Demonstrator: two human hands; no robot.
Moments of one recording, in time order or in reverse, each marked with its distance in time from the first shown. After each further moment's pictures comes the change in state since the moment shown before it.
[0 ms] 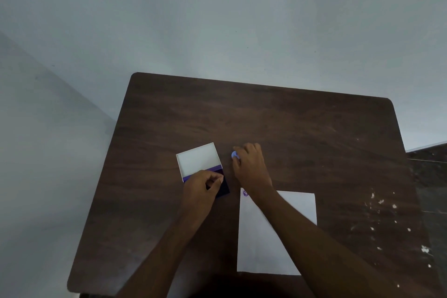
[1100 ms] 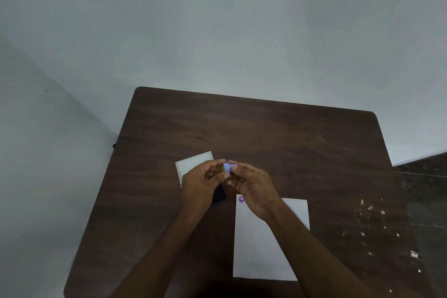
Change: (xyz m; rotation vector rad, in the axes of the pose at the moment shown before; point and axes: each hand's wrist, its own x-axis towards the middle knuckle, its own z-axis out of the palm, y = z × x) left_hand -0.005 0.046 -0.022 -0.187 0.061 0.085; right_hand -0.037 -0.020 -0.063 1.654 -0.280 0.630
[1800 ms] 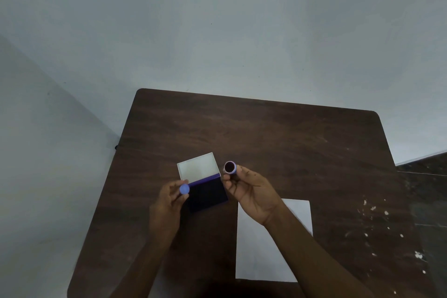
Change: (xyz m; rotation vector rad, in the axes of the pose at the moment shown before) left_hand -0.028 -0.087 -0.044 -0.027 0.102 -0.107; right_hand -0.014 -0.003 0.010 0.347 -0.274 0.098
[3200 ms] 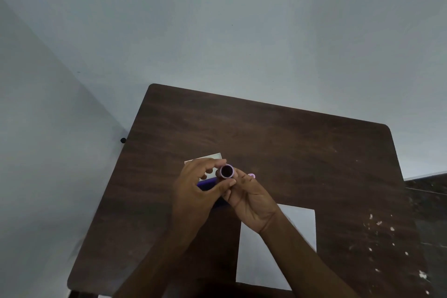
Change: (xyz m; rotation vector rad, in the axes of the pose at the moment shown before) left_hand -0.019 0.120 -0.009 0.034 0.004 0.187; right_hand 0.006 0.018 0.024 0.007 -0.134 0.049
